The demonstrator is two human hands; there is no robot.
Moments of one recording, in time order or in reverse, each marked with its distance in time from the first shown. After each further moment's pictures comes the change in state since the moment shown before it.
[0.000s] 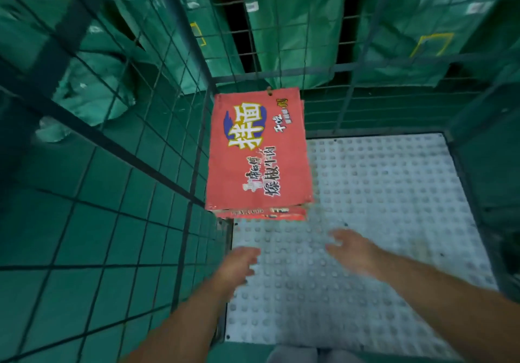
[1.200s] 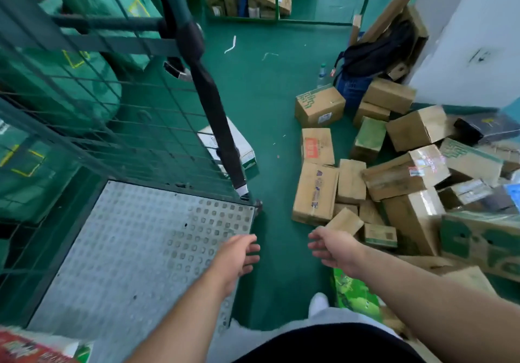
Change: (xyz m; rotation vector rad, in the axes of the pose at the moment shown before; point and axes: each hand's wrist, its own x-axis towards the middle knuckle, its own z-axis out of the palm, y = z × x) left_hand -0.299 -0.160 0.615 0.956 -0.614 0.373; right_hand -0.465 0.587 0.024 1.702 0.798 0.474
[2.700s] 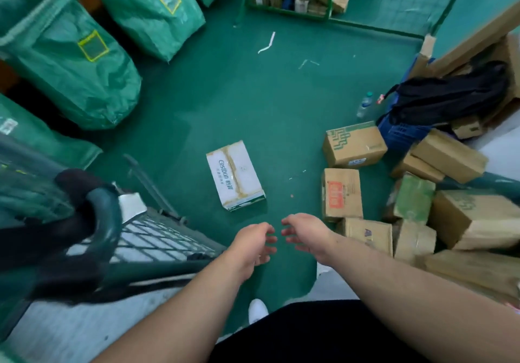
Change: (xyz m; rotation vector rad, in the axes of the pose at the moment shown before) left_hand 0.240 0.327 0.092 -0.172 0.106 -0.177; right_hand 0.205 -0.381 -0.008 -0.265 -0.238 -0.077
